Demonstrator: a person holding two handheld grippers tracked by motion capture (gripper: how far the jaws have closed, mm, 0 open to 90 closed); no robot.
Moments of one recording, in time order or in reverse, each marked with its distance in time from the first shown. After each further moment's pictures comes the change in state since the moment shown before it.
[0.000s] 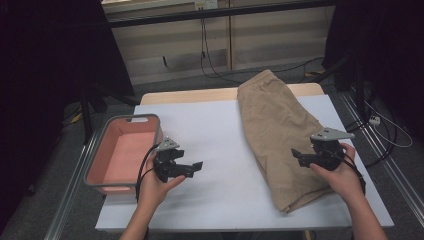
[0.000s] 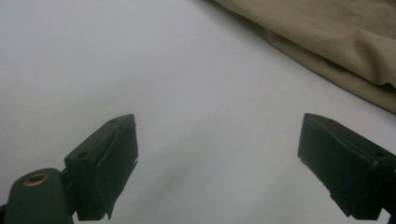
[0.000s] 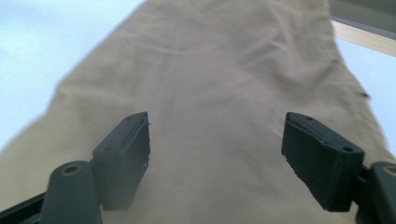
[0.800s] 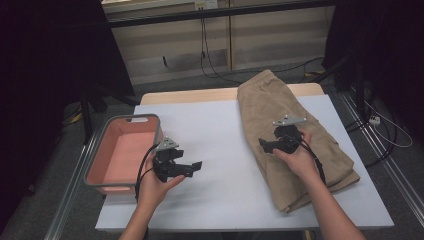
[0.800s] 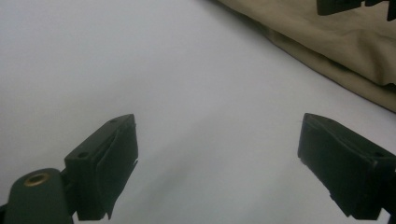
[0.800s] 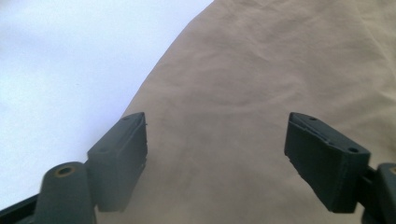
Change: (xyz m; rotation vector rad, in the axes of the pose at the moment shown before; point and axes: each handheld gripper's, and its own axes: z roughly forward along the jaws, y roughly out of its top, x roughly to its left) left arm 0.002 -0.001 0.000 -0.003 0.007 -0.010; right arm 0.041 0.042 0.082 0.029 0.047 0.021
